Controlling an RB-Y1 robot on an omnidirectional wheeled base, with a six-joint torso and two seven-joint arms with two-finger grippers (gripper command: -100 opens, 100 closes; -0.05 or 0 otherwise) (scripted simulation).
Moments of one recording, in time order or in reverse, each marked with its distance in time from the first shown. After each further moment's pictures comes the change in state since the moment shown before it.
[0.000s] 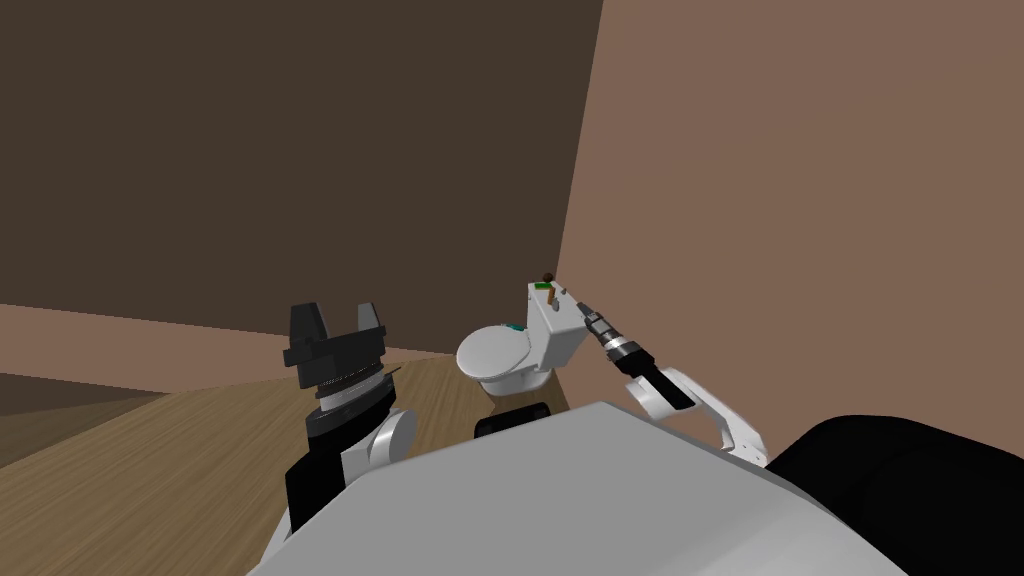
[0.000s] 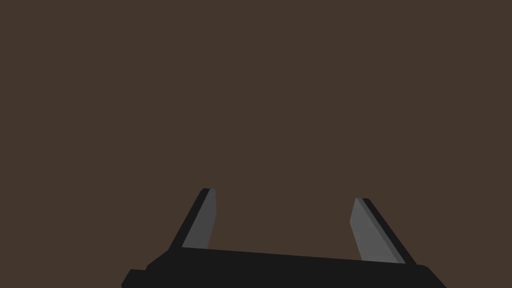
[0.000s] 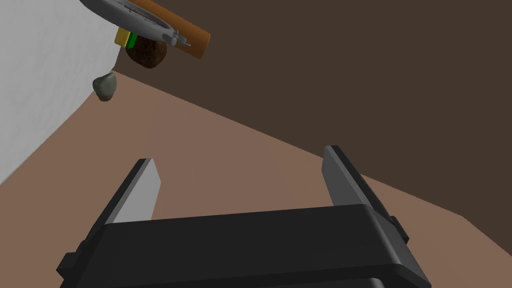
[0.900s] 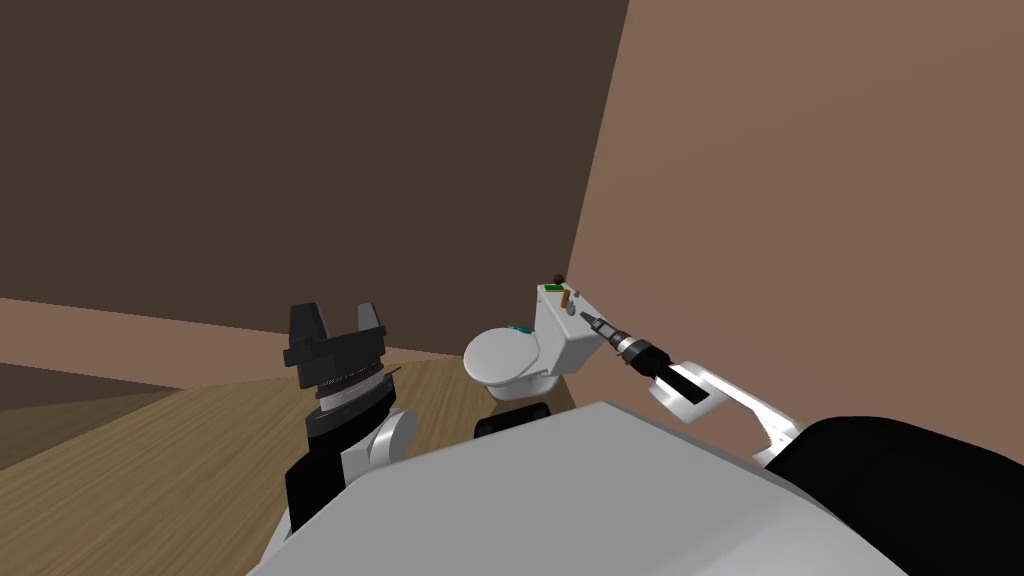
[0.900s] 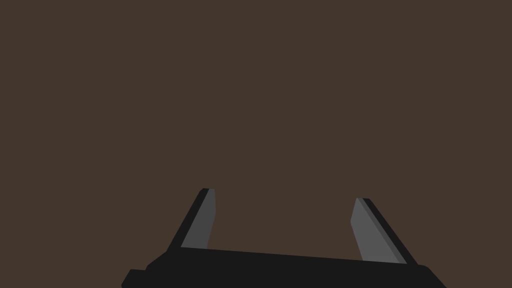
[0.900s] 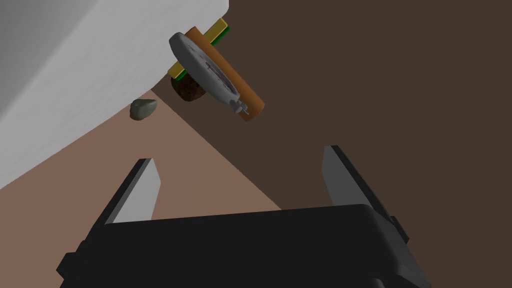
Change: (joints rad) left arm 0.000 0.000 0.000 0.000 0.000 0.000 0.000; right arm 0.066 -0.246 -0.025 0.049 0.068 0.120 0.034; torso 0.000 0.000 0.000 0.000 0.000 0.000
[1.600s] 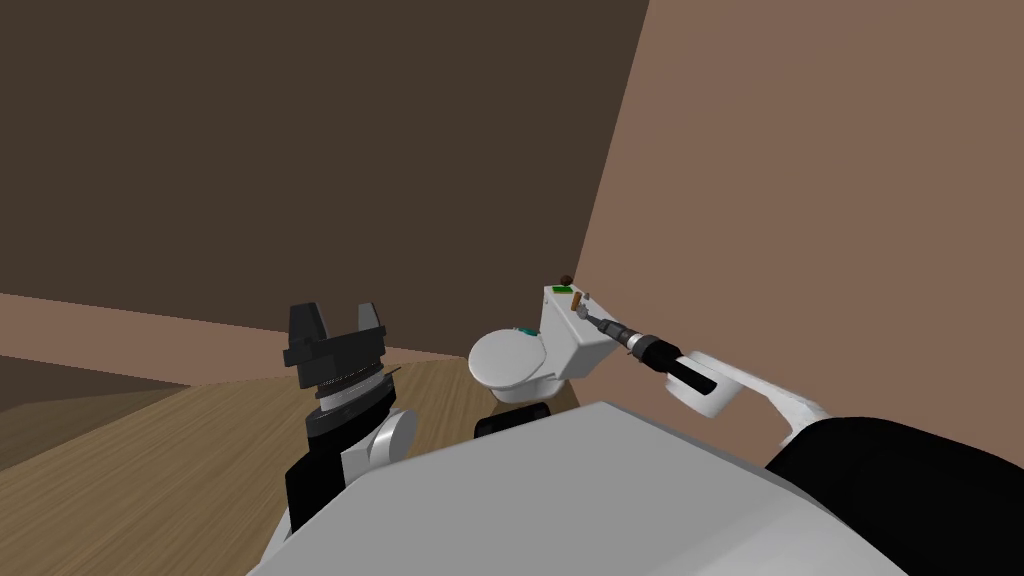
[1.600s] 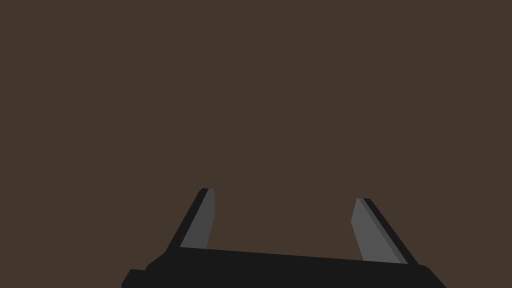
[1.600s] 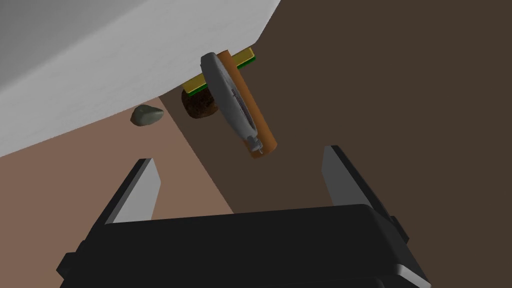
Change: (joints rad) left arm 0.000 0.000 0.000 0.000 0.000 0.000 0.000; right arm 0.037 -0.187 -0.023 0.046 0.040 0.079 0.017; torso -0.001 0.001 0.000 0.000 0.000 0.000
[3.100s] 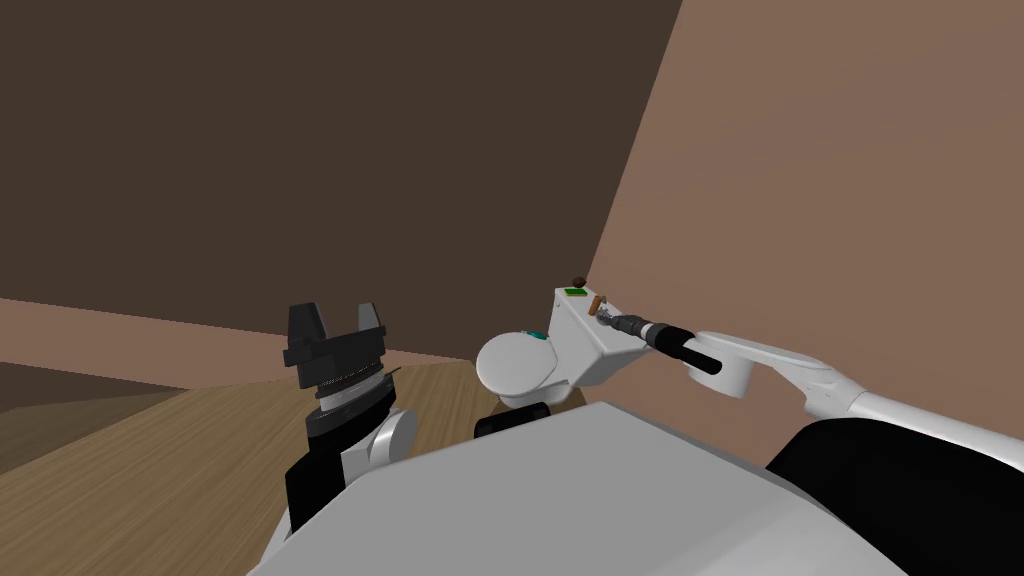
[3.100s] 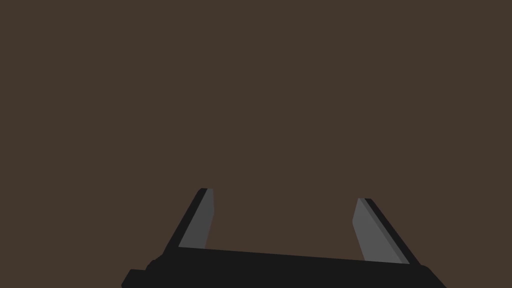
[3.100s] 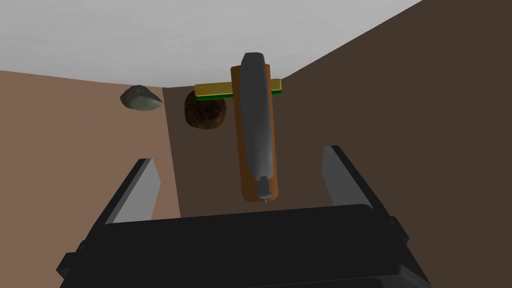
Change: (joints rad) left arm 0.000 0.000 0.000 0.000 0.000 0.000 0.000; right arm 0.039 -0.289 -0.024 0.122 0.067 0.095 0.036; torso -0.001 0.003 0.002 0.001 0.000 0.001
